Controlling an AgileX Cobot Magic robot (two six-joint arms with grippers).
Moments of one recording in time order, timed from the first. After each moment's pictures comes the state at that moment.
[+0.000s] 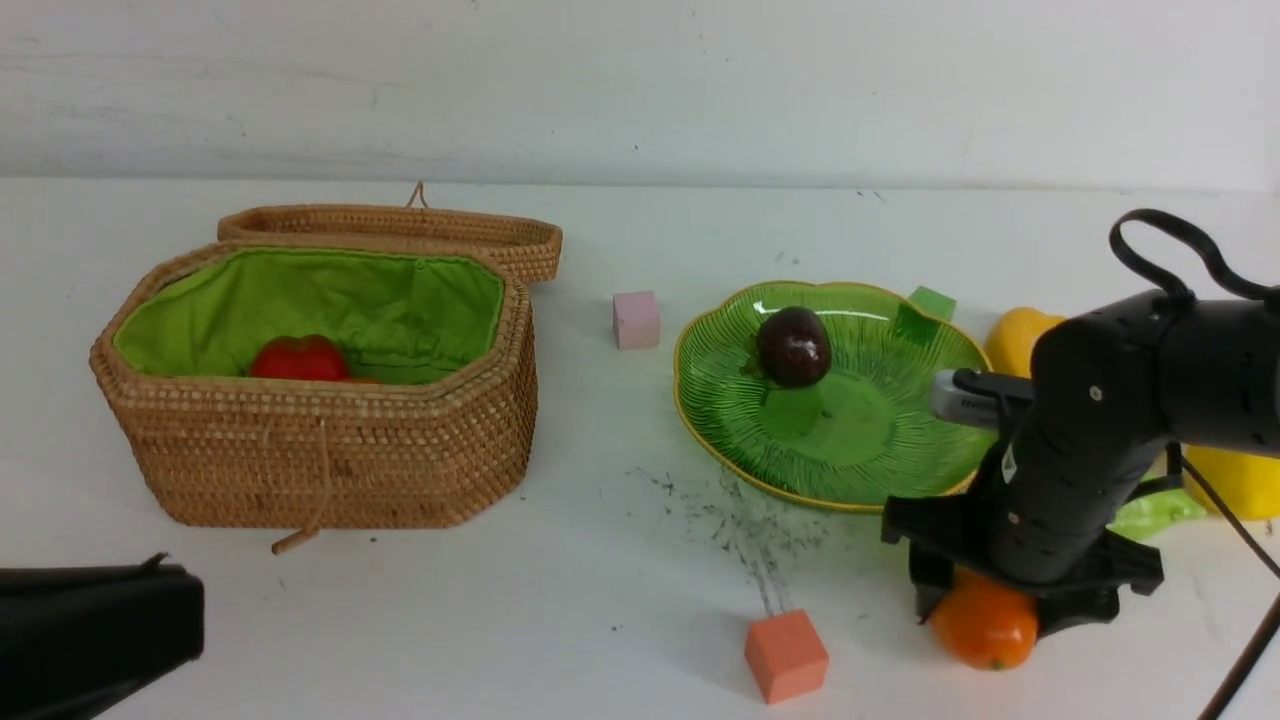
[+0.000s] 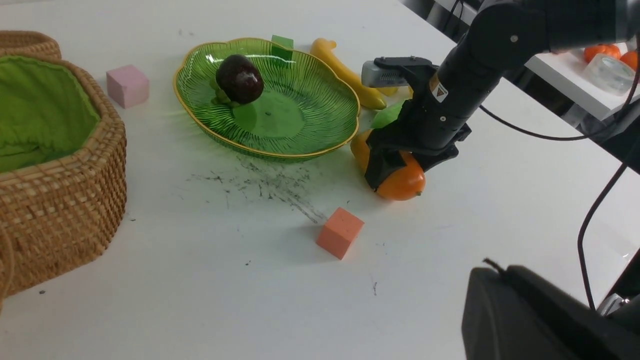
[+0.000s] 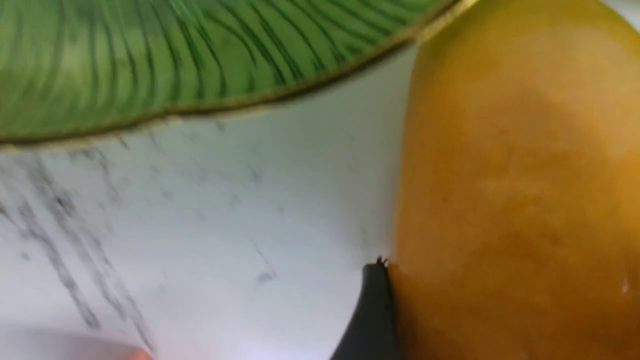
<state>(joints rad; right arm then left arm) 0.36 1.77 -1.09 -0.01 0.80 0.59 -0.87 0.48 -0.77 0.06 0.69 -0.39</state>
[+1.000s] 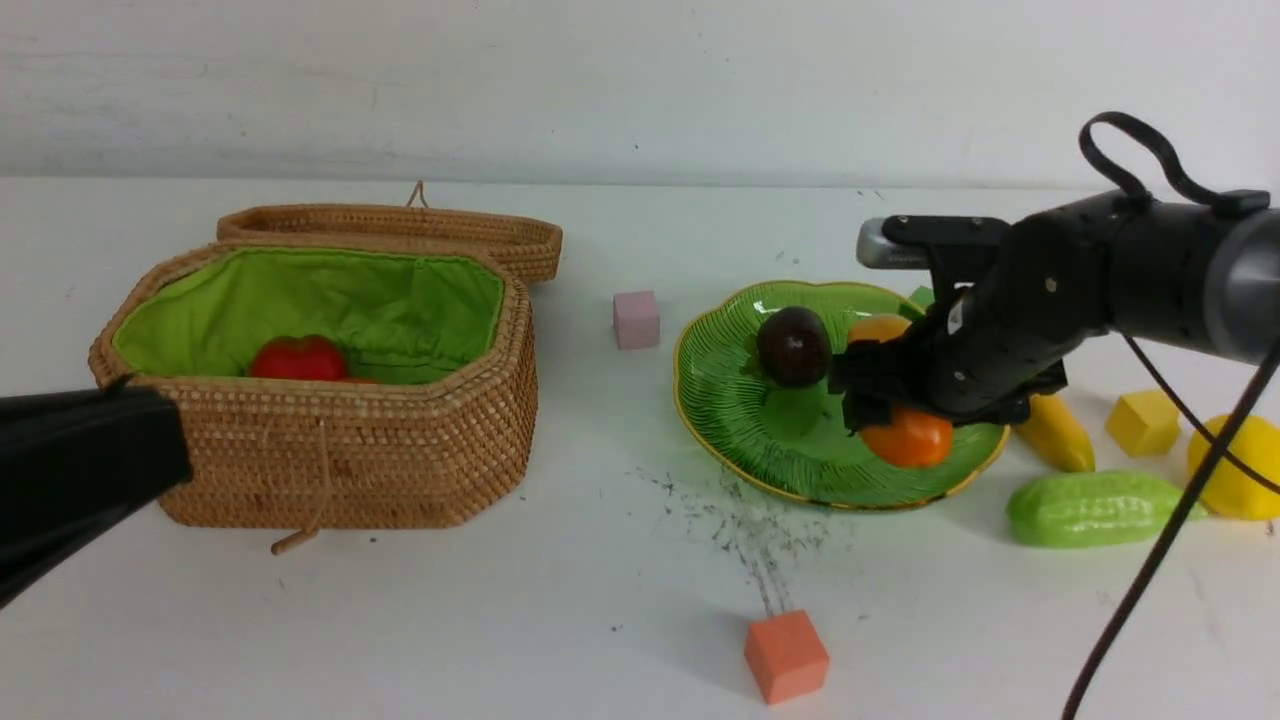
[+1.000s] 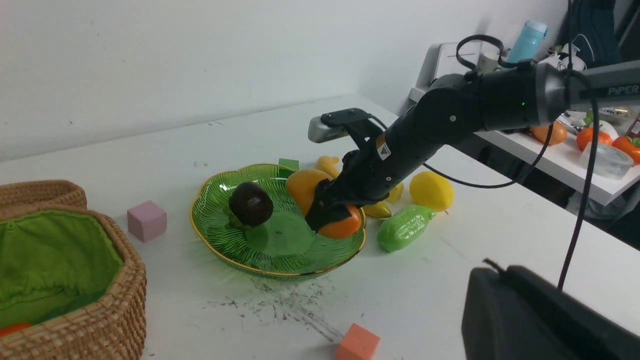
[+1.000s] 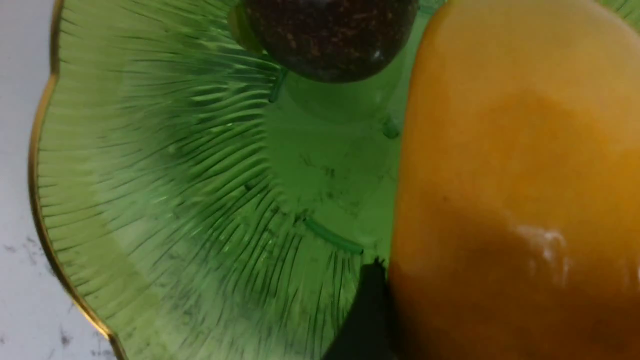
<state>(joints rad) 0.31 1.91 -1.37 -0.03 0.54 0.28 -0.87 0.48 -0.77 0.17 0.48 -0.39</state>
